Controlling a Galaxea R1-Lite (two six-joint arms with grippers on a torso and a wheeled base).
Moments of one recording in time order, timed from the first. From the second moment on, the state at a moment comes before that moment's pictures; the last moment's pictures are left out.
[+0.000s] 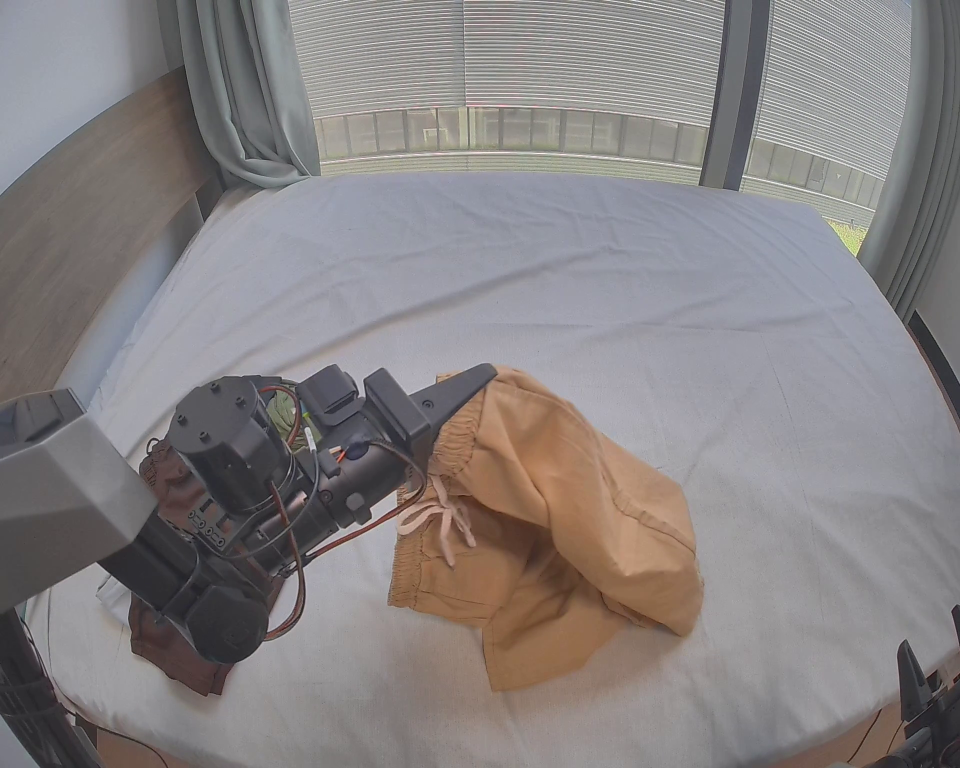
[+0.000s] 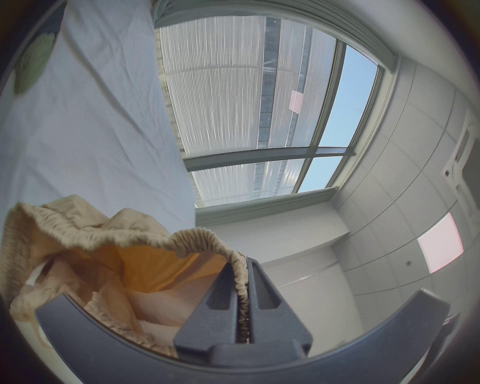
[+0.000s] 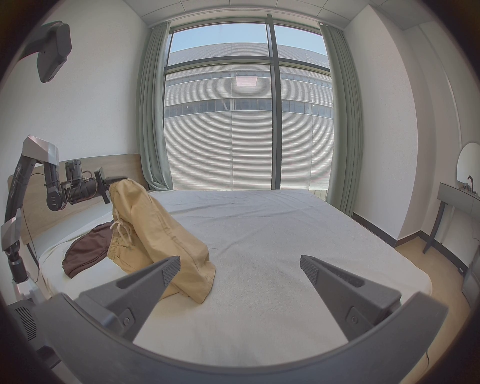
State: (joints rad) left arm -0.56 2.01 -0.66 -1.55 -0.31 -1.09; right arm -0.01 0.02 -0.02 0.00 0.00 0.00
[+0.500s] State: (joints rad) left arm -0.38 2.02 -0.50 -1.55 -0.32 -0.95; right arm -0.01 0.02 -0.02 0.00 0.00 0.00
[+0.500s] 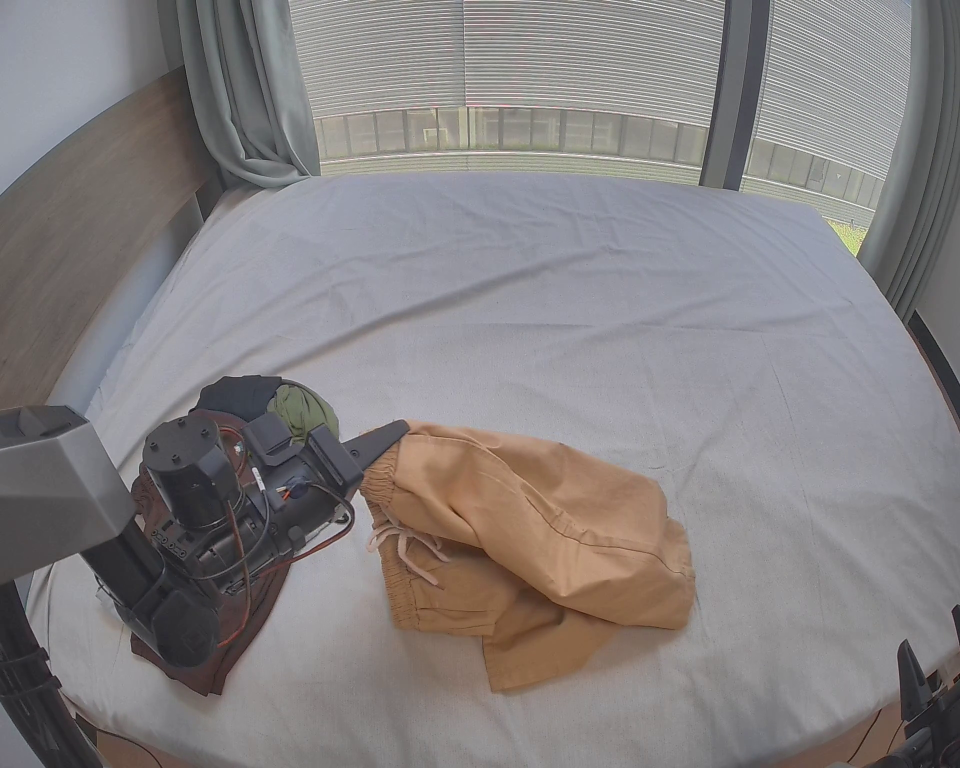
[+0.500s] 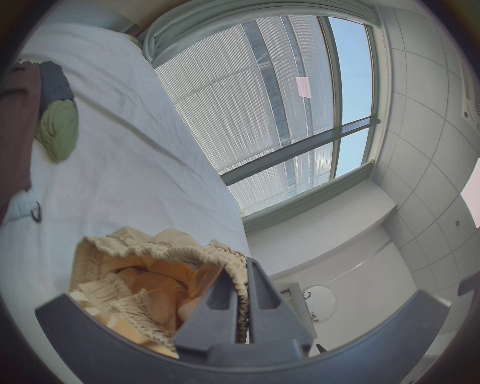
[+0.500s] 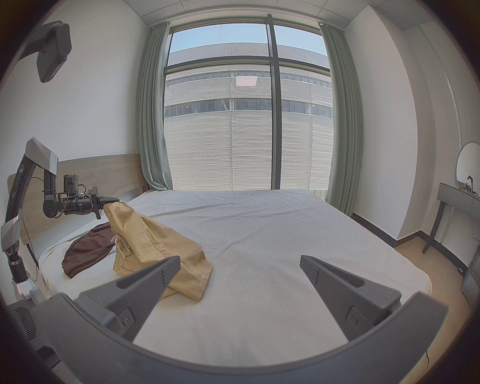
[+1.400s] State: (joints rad) left arm -0.25 2.19 -0.40 -1.55 -0.32 -0.61; right arm -0.01 0.02 -0.02 0.00 0.00 0.00
